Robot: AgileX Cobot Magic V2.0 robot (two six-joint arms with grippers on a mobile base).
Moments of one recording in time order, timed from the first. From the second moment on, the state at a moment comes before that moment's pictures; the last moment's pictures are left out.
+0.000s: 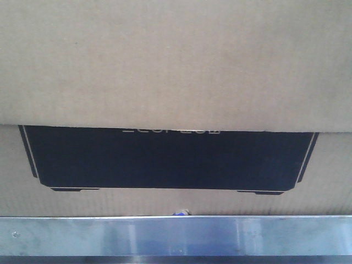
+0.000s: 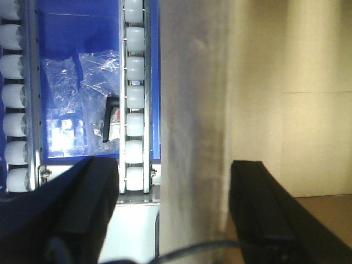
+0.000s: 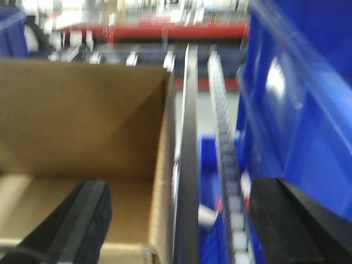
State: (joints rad) left arm -0.28 1.29 -1.40 0.04 1.24 -0.19; right arm -0.01 0.32 -0.73 0.12 0.63 -0.03
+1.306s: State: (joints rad) left arm -0.28 1.29 -1.40 0.04 1.24 -0.19; right arm -0.01 1.40 -1.37 0.15 1.18 -0.14
